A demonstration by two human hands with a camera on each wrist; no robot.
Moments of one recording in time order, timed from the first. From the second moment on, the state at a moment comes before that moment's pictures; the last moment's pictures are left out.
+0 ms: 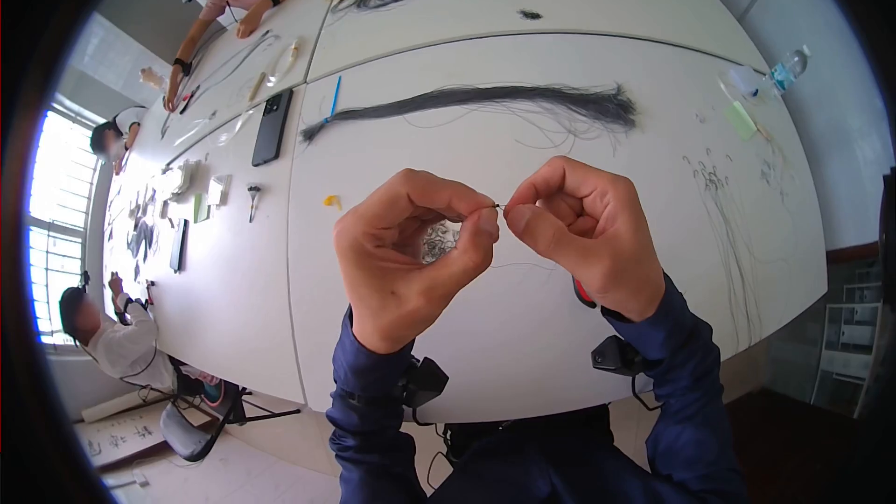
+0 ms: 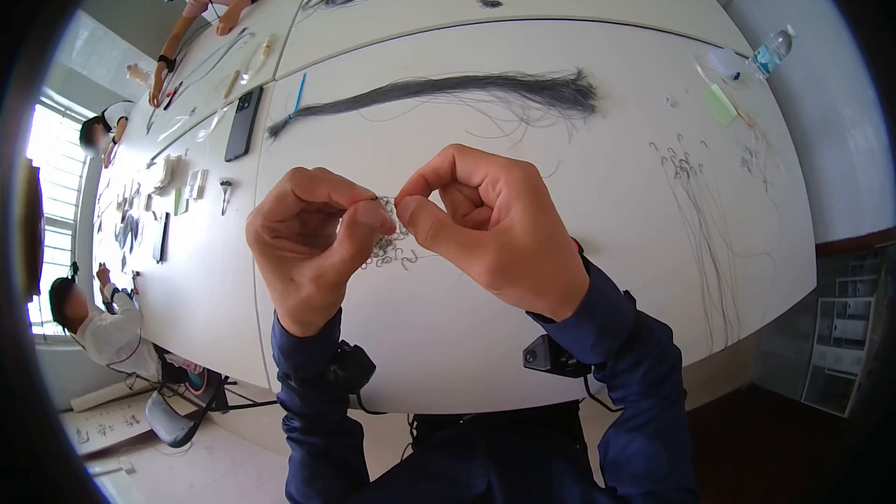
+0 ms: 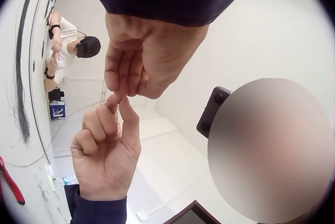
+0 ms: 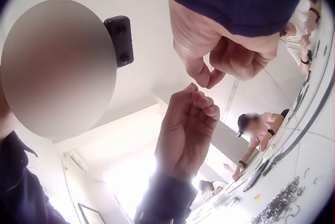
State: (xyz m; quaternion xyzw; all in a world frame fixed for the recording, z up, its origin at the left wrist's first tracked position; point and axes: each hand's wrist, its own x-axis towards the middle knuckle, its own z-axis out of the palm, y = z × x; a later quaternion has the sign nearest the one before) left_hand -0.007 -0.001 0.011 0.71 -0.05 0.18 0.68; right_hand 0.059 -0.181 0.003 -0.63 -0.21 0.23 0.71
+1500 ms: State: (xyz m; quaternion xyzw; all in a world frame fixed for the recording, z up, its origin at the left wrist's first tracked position) left_hand -0.005 -0.003 0.011 0.73 -0.04 0.19 0.65; right_hand 0.048 -0.189 0.022 -0.80 -0.32 -0.01 0.50
